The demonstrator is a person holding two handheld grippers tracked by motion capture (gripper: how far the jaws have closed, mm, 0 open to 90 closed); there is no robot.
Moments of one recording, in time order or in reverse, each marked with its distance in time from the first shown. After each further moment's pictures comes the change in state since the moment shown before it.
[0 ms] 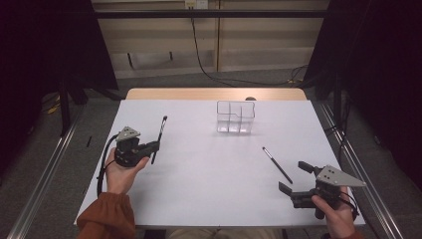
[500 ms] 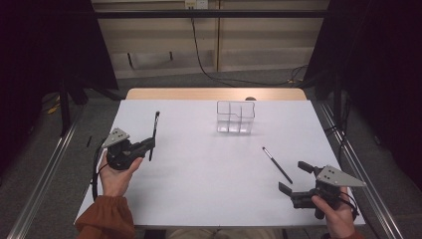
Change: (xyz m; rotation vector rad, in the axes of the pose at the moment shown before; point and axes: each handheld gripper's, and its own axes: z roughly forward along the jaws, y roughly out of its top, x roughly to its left) left arm 0.004 -0.006 -0.018 -0.148 -0.041 -0.010; right arm 0.001 0.000 0.000 -0.005 0.005 0.000
